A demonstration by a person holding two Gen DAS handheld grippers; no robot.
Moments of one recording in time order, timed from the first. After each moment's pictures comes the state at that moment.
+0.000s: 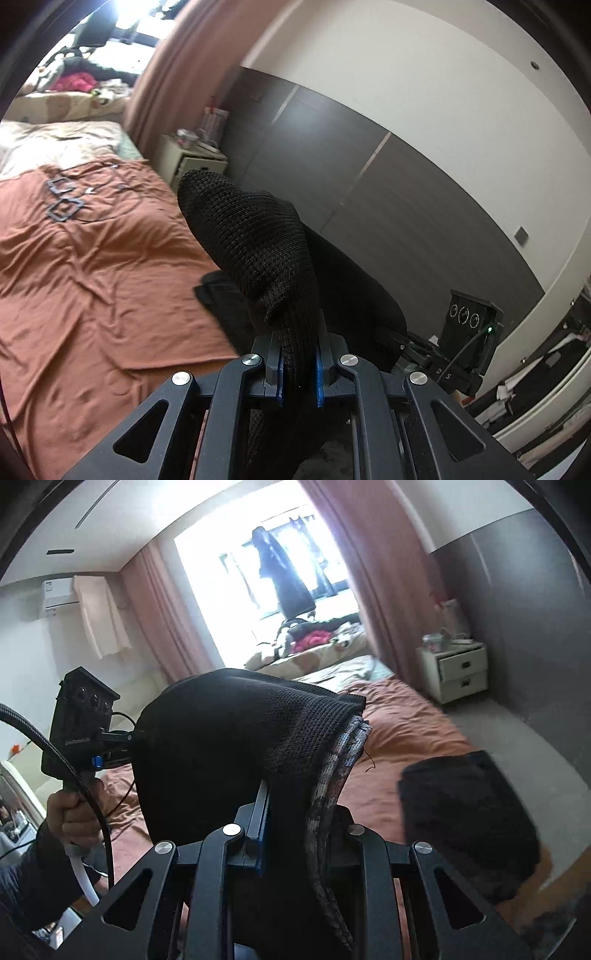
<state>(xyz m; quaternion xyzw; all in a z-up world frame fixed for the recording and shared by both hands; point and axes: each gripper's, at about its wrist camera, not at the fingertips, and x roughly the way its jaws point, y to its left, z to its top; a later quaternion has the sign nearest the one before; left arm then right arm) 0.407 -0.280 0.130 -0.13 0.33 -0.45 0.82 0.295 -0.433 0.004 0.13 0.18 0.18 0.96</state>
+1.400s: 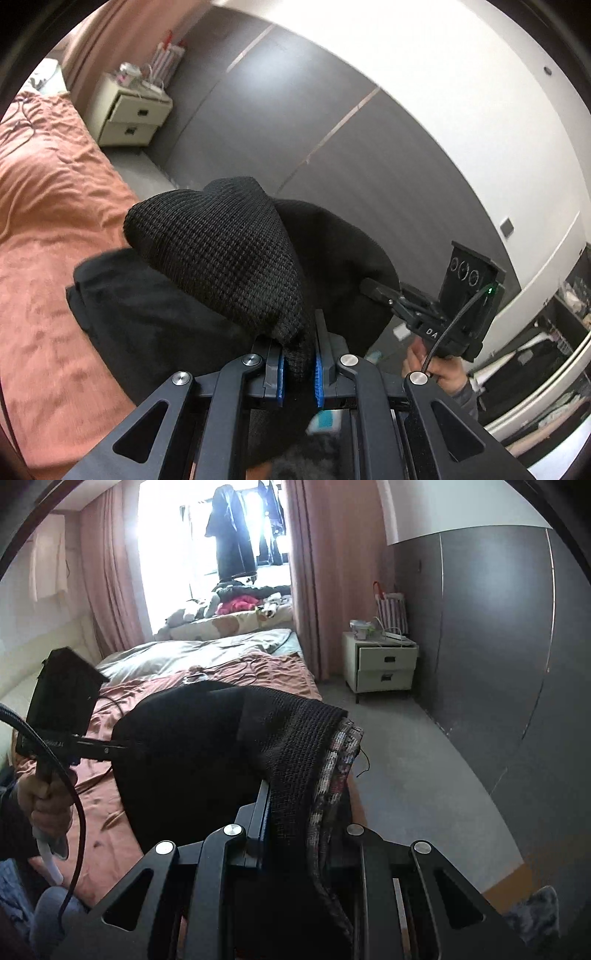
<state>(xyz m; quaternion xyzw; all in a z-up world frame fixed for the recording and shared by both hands) 0.530 -0.469 -0.001 -0.17 0.37 -0.54 0.74 0.318 -0.403 0.030 0.02 0.24 0.05 0.97</state>
